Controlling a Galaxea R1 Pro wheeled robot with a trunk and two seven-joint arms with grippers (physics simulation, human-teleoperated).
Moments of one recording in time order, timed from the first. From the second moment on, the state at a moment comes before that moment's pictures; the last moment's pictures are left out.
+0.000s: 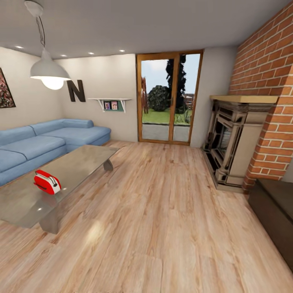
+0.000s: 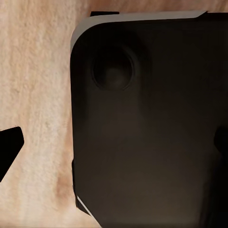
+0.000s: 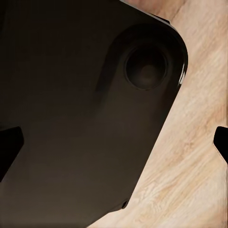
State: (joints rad) left arm 0.00 0.01 0.01 -0.05 0.01 -0.03 0.00; right arm 0.00 0.01 0.36 0.00 -0.02 -0.07 0.01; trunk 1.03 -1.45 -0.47
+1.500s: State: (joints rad) left arm 0.00 0.01 0.01 -0.05 0.02 -0.02 0.00; right arm 0.00 0.01 0.36 0.00 -0.02 -0.07 0.01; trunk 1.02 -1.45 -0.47
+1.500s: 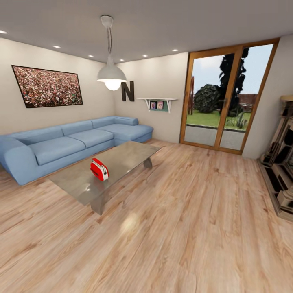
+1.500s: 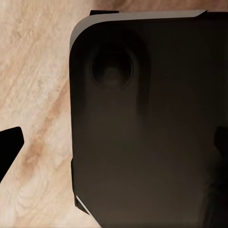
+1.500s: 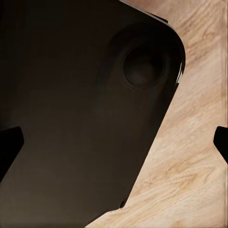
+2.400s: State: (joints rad) left arm 0.00 0.01 0.01 -0.05 0.02 -0.02 0.00; right arm 0.00 0.01 0.36 0.00 -0.02 -0.06 0.01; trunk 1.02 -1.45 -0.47
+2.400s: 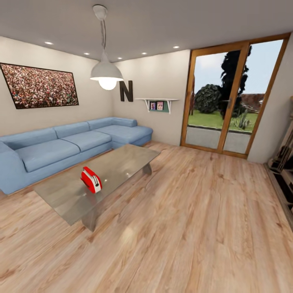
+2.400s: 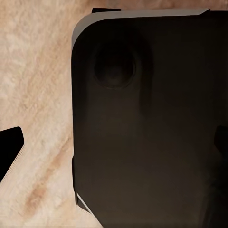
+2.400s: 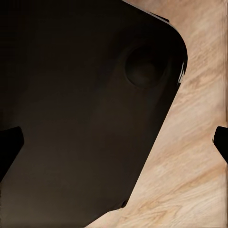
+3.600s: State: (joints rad) left arm 0.00 0.01 0.01 -0.05 0.03 -0.01 0.00; right arm 0.00 0.01 0.36 0.00 -0.02 -0.06 0.01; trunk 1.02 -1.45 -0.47
